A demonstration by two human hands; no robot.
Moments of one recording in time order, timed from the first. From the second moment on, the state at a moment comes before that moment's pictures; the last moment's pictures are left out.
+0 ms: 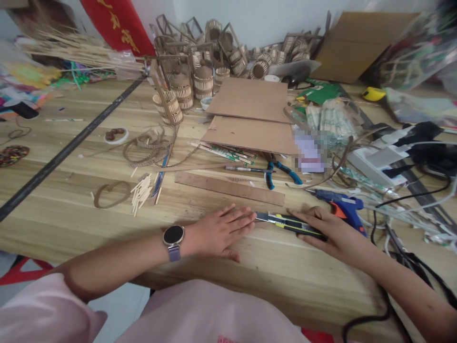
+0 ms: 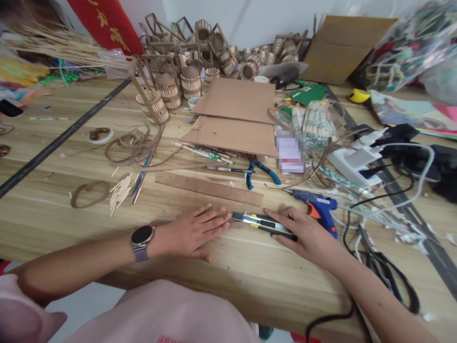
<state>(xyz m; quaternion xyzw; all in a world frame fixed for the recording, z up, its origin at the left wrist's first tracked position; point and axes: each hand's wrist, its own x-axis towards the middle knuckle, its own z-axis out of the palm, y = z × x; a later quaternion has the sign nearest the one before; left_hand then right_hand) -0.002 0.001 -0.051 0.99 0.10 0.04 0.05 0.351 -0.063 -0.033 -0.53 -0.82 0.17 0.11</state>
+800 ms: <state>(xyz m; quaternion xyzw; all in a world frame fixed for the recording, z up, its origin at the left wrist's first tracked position) -0.003 0.000 -0.058 0.99 0.11 0.06 0.03 0.357 -0.044 -0.026 -0.48 -0.85 0.20 0.11</state>
